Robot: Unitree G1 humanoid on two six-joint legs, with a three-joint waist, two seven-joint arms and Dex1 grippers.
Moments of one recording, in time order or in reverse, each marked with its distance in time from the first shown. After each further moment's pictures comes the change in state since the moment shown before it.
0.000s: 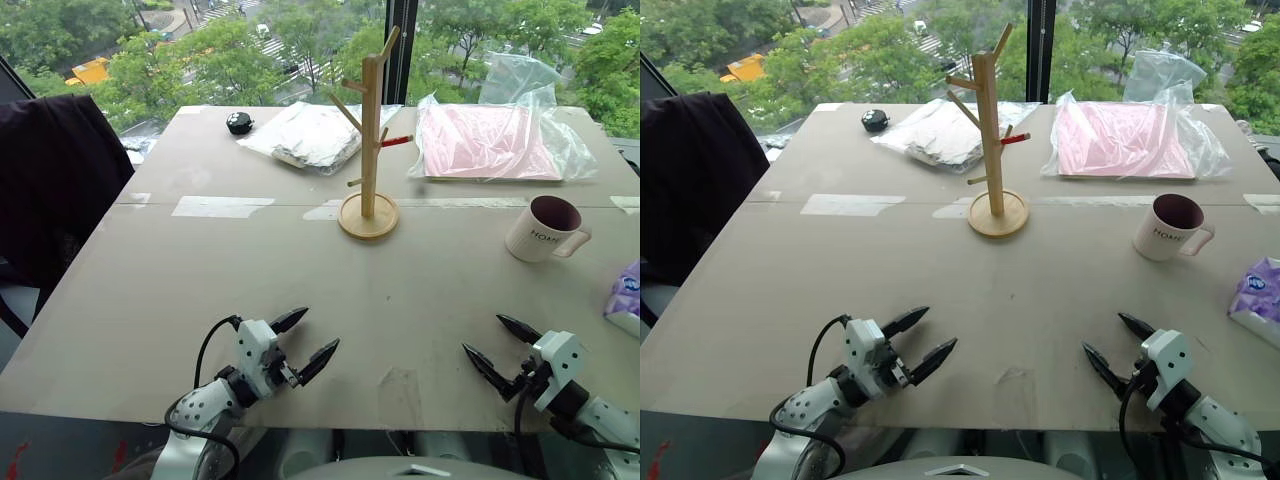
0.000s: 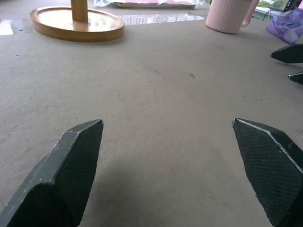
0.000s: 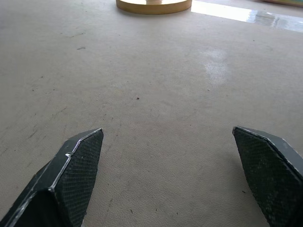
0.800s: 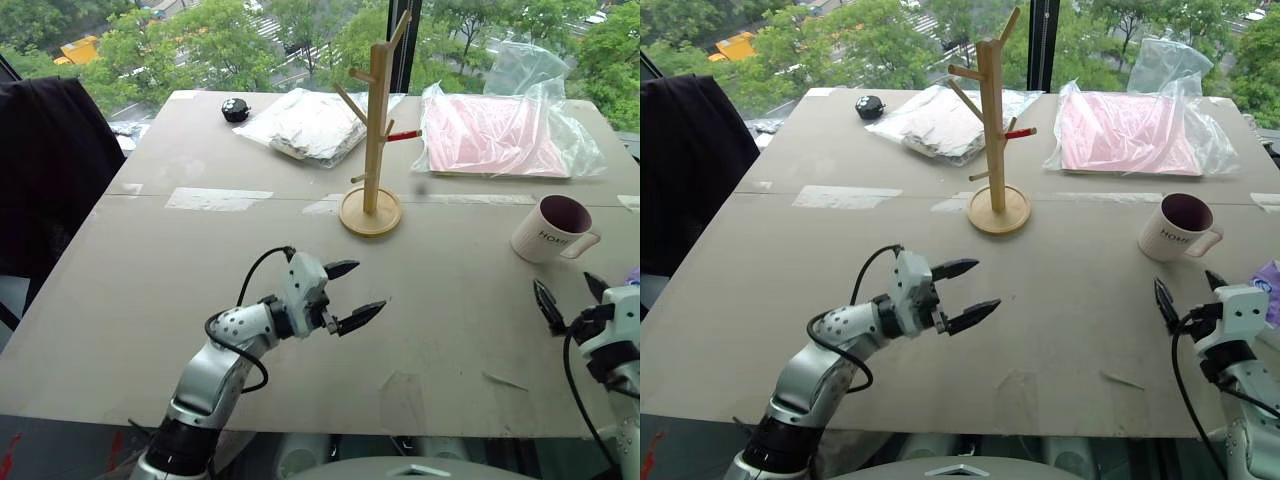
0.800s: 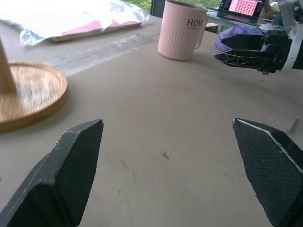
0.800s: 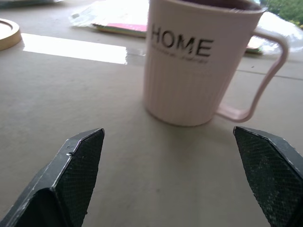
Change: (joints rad) left arm -0.510 0.049 -0.139 -0.170 -0.050 0.479 0.001; right arm -0.257 -0.033 -0.278 0.124 0.055 0.149 -0.295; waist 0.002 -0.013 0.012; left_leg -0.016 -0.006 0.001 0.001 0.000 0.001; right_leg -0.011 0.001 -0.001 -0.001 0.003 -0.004
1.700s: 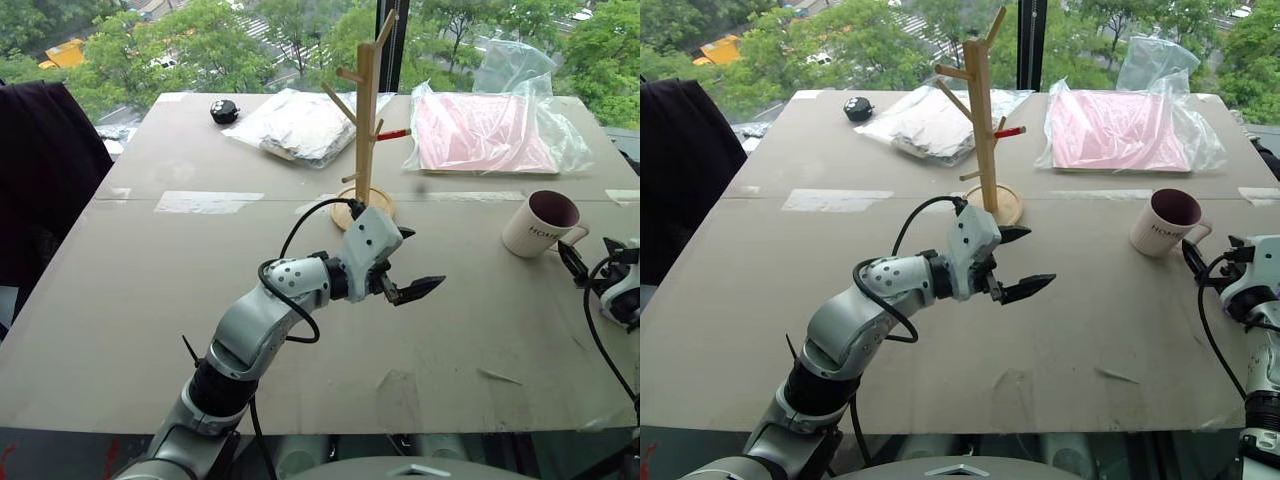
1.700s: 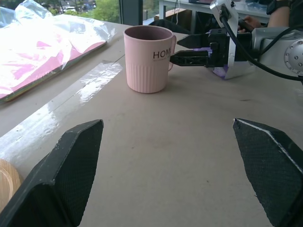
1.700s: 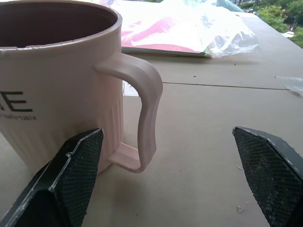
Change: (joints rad) left arm -0.264 -0.099 -0.138 -0.145 0.058 0.351 0.172; right arm -0.409 -0.136 -0.032 0.514 0.021 0.022 0.151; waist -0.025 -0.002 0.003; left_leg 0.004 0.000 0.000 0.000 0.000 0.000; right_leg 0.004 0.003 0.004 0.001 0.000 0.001
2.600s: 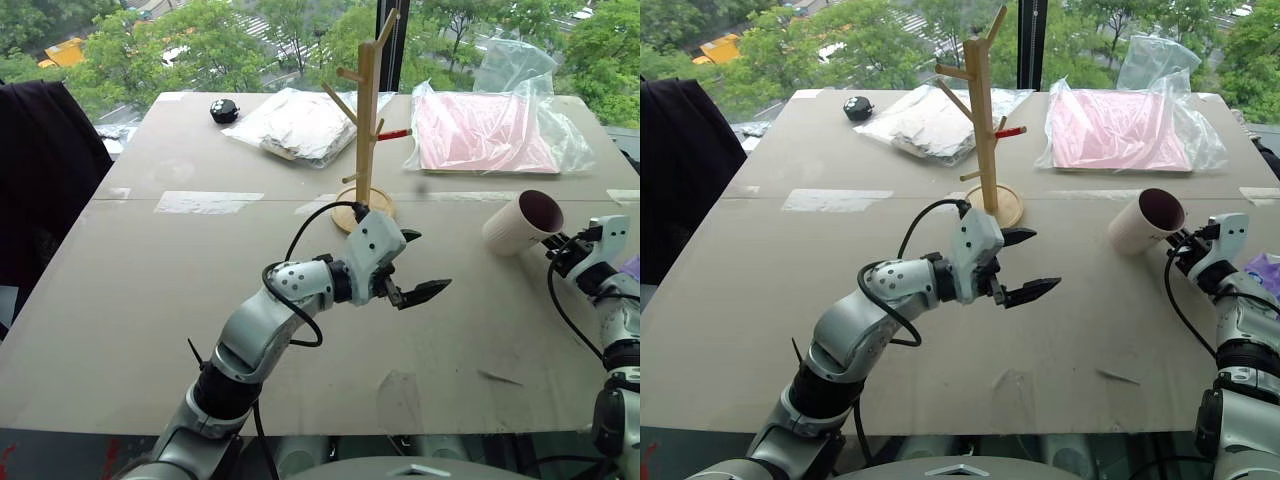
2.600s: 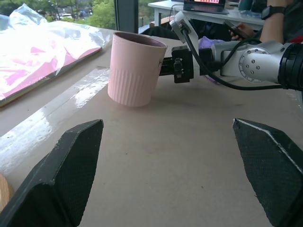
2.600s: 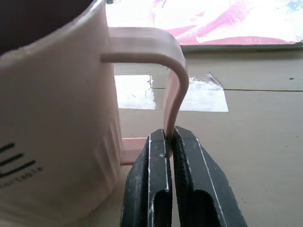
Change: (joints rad) left arm 0.056 -0.028 0.006 0.015 0.008 -0.075 -0.007; right arm -0.286 -0.002 0.100 0.376 -0.026 -0.076 0.262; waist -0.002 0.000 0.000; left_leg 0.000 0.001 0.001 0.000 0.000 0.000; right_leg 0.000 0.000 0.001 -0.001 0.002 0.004
